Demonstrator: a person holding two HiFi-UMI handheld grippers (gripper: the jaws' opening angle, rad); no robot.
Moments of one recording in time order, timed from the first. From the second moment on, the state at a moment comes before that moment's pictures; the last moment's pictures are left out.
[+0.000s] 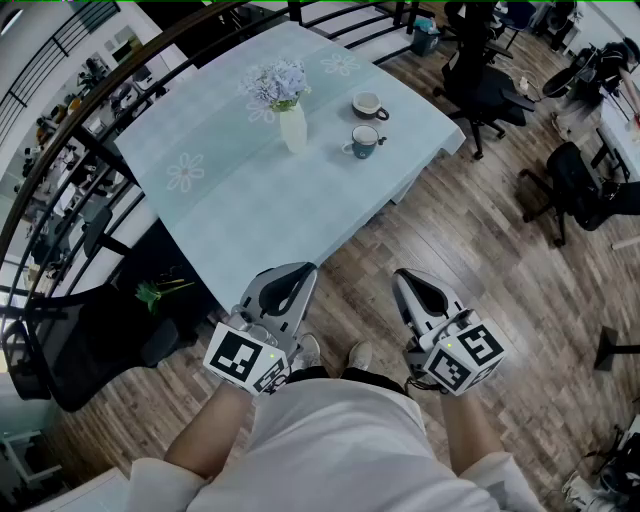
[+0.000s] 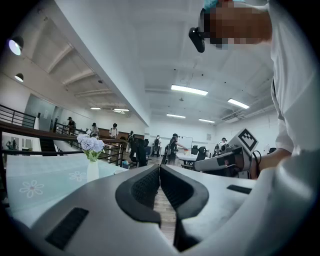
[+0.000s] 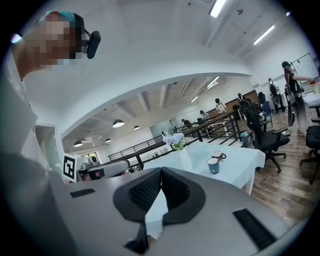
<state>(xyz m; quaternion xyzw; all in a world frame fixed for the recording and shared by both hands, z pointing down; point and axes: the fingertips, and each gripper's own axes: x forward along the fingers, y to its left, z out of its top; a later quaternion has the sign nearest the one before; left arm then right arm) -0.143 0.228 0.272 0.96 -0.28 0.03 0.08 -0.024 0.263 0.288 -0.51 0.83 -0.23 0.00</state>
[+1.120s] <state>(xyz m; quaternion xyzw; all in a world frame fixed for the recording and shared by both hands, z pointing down) -0.085 0.279 0.287 0.95 -0.30 0.04 0.08 0.036 0.307 0.308 -0.49 0.84 -0.24 0.01</state>
